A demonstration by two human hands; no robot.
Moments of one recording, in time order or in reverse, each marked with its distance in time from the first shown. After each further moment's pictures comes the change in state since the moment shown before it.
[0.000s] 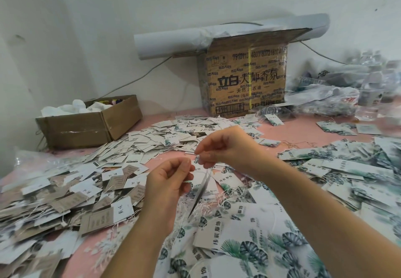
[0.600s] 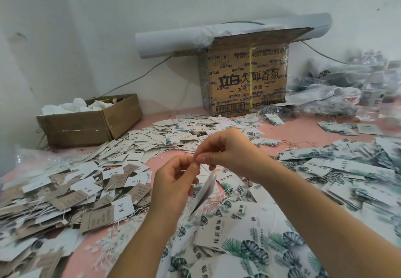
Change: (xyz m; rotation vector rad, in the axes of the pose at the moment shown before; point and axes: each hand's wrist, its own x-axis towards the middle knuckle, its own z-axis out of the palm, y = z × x) left_hand -0.002 -0.004 0.002 0.244 -0.076 0.178; right_hand 0.000 -0.003 0.007 -0.177 0.034 -0.039
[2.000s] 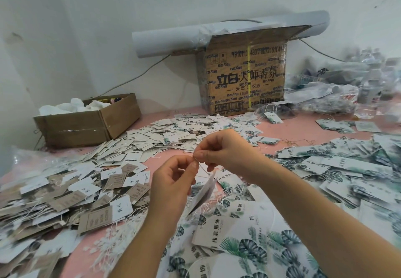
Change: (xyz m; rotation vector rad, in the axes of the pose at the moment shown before) left_hand -0.001 -0.003 0.001 0.066 0.022 0.069; right_hand 0.002 0.004 0.006 0.121 0.028 0.119
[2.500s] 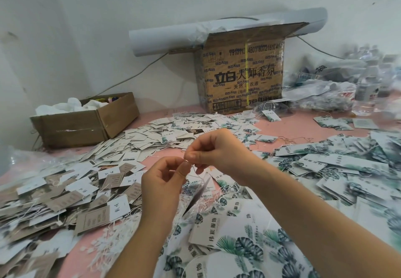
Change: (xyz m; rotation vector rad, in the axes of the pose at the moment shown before) left_hand -0.002 0.001 -0.001 -0.028 0.119 0.014; right_hand -0.004 -0.005 0.007 0.193 -0.054 -0.041
